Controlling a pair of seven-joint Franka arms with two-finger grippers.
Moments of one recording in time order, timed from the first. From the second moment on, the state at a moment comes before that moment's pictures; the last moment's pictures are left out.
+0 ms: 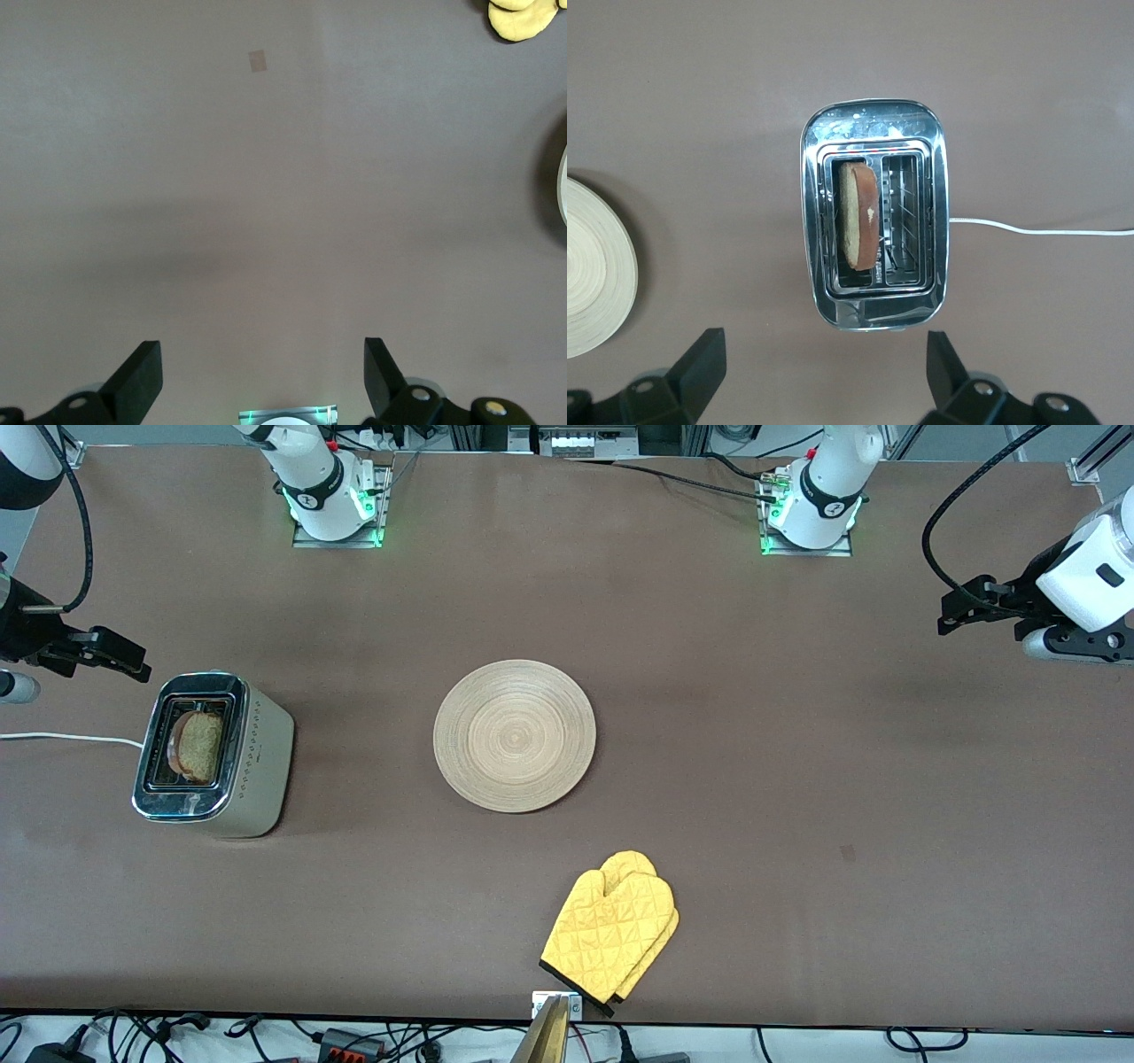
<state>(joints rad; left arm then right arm) 0.08 -0.01 -0.10 -1.62 -0.03 1.48 0.03 -0.03 0.06 -0.01 -1.64 -0.03 1.68 0.02</state>
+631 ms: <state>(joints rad) 0.08 -0.01 -0.10 -1.62 -0.03 1.48 0.03 -0.04 0.06 -0.01 -1.64 -0.03 1.69 0.00</state>
